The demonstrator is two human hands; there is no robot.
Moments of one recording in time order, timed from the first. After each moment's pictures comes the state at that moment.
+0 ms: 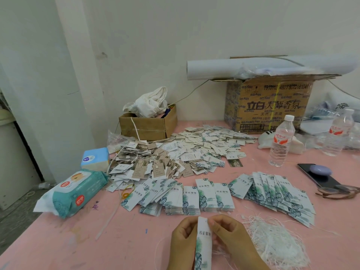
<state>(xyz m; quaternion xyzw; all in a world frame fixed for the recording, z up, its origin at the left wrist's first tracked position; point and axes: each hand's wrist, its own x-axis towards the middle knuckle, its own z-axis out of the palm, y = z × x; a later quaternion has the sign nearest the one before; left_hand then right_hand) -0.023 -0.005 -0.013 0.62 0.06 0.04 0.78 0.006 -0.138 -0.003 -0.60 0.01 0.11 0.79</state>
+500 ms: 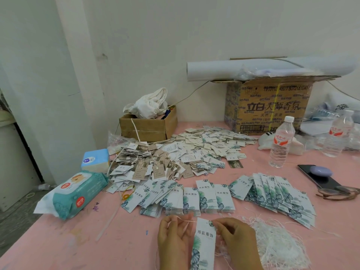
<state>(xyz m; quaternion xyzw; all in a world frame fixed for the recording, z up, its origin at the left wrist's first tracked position) -0.010 0.004 -0.012 0.35 0.19 0.16 0.90 0.008 -0.142 -0.008 -0.81 -0.02 -0.11 0.57</state>
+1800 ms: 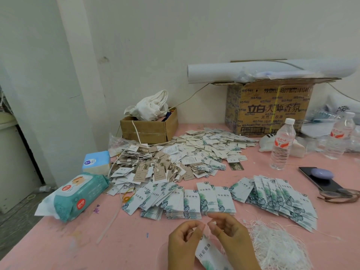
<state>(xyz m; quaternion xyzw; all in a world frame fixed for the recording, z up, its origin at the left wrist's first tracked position) -0.014 -0.005 -0.019 0.64 0.09 0.13 0.75 0.005 -0.134 -0.004 -0.68 -0.06 -0.03 0.73</state>
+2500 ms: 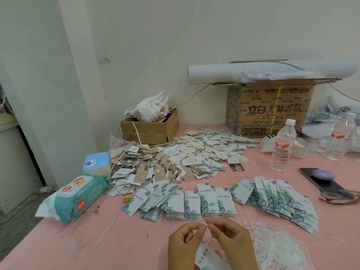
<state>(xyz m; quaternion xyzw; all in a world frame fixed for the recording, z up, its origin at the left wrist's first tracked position) -0.018 -0.007 -0.012 0.66 0.11 0.13 0.74 -0.004 -0.131 0.006 -0.69 -0.05 -0.04 0.72</state>
